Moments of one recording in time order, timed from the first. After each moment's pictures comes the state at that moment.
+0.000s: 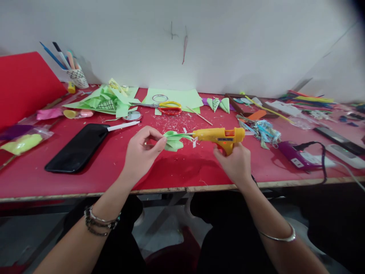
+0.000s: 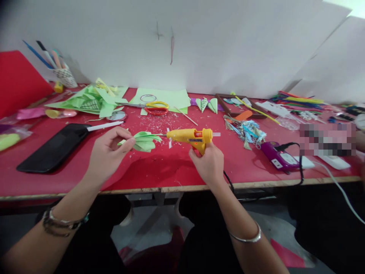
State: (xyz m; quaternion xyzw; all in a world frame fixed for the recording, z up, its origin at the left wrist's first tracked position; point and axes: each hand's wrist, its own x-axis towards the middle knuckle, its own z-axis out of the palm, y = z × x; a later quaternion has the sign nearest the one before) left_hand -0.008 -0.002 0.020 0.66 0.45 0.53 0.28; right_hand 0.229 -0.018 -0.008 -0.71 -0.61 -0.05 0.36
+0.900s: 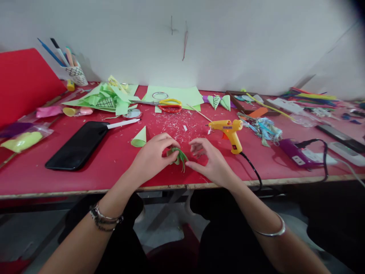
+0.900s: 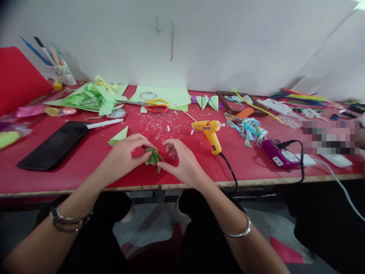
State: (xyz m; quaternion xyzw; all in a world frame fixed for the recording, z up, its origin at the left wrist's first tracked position) left_hand -0.003 -0.003 0.017 0.85 0.41 0.30 0.18; right_hand 0.190 -0.028 -0.002 -0.44 -0.78 0.23 0.37
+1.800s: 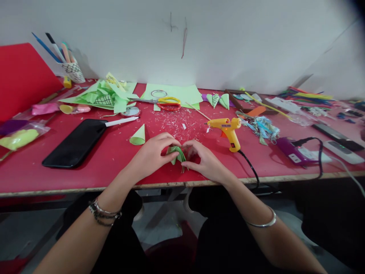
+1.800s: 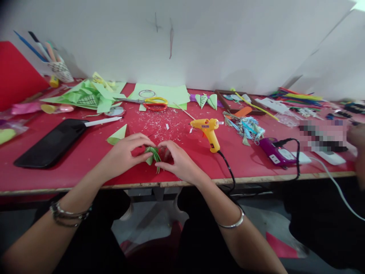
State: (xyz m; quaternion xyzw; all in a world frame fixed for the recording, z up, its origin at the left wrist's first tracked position) left_hand -0.006 0.004 0.009 0.87 0.35 0.29 0.20; right_hand 0.191 -0.018 -0.014 -0.41 -0.79 0.32 0.33
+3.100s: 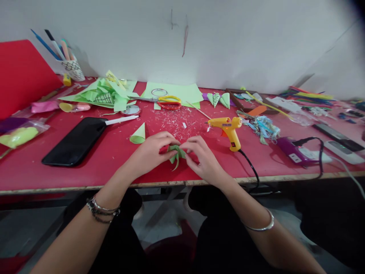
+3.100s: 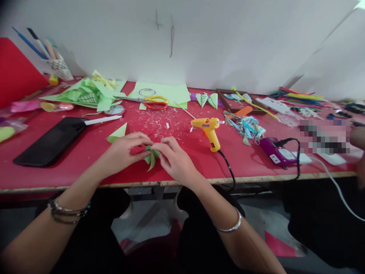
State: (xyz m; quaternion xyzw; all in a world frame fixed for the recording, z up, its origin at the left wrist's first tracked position) left_hand -0.011 0.009 0.007 0.87 0.34 0.29 0.19; right_hand 0.184 -0.023 -0.019 -0.38 -0.84 0.11 0.37
